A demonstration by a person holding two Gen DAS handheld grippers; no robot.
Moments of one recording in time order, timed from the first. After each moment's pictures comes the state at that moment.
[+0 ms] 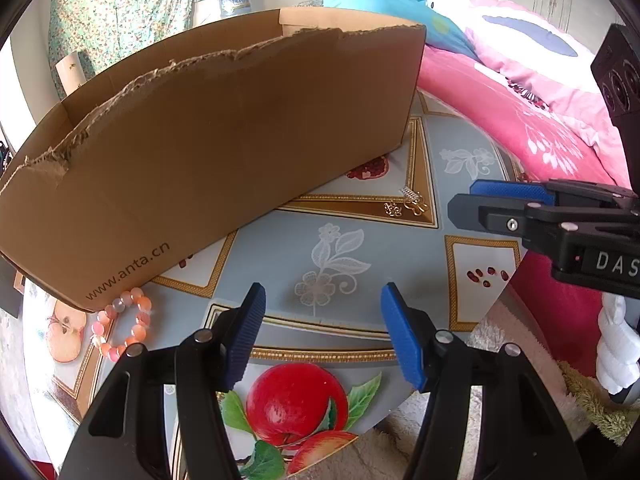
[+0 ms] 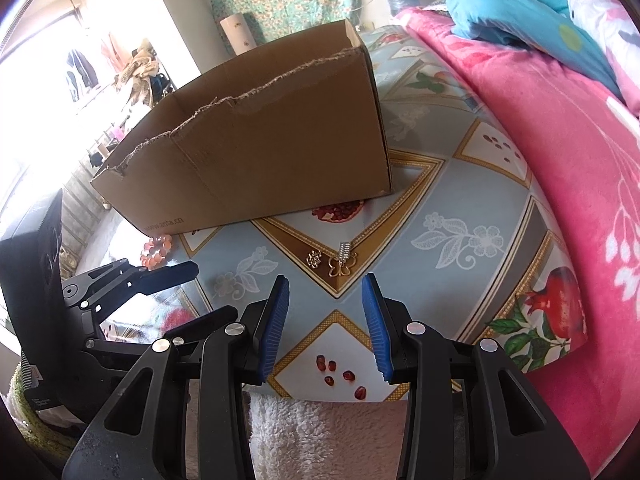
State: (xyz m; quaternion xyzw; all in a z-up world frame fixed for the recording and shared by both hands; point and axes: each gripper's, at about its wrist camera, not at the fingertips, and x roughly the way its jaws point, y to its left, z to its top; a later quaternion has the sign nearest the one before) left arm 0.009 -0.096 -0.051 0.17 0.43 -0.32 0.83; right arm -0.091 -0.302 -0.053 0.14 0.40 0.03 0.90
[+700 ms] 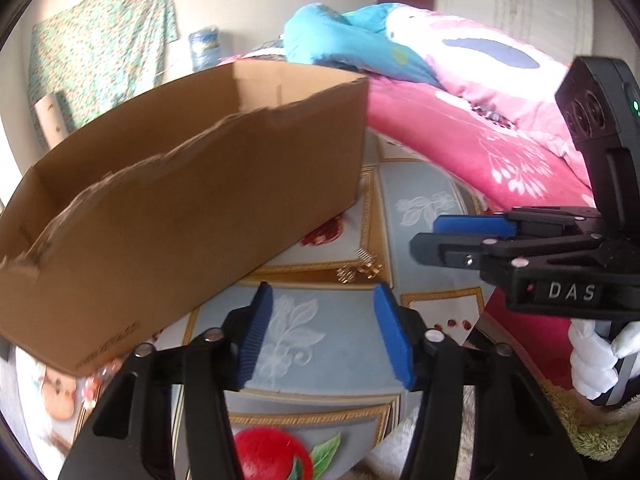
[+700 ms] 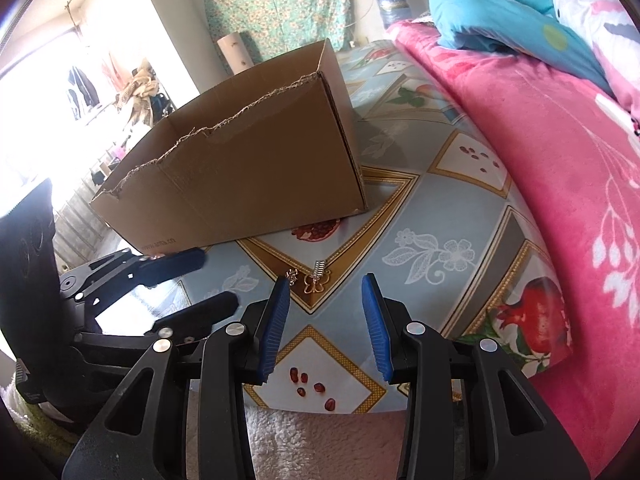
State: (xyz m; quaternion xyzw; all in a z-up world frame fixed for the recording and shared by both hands) left arm 0.005 -0.123 -0.031 0.17 0.36 -0.38 0.84; right arm -0.096 -0.325 -0.055 0.16 0.37 0.03 0.91
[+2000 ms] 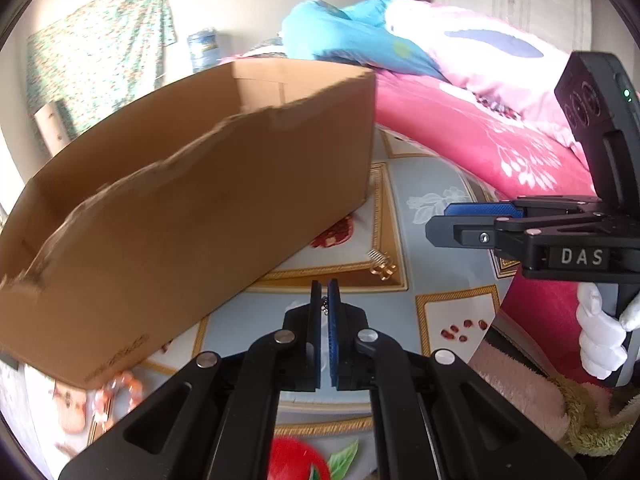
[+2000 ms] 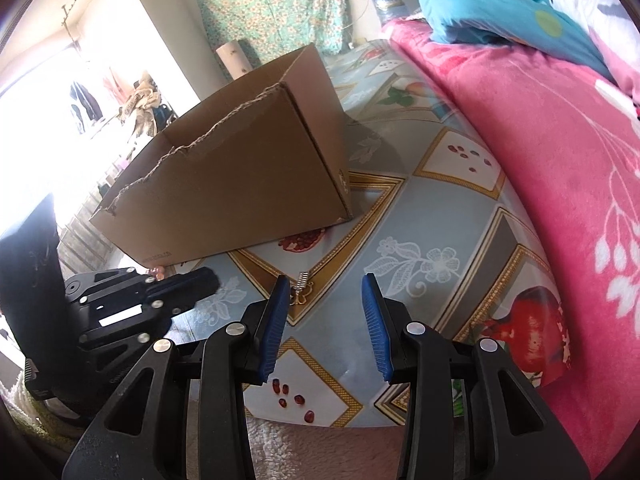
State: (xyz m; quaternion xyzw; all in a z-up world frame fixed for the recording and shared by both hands) left arm 0.012 -0.120 -0.032 0.18 0.35 -0.37 0.84; right arm -0.099 -0.339 -0.059 0.18 0.37 0.04 0.91
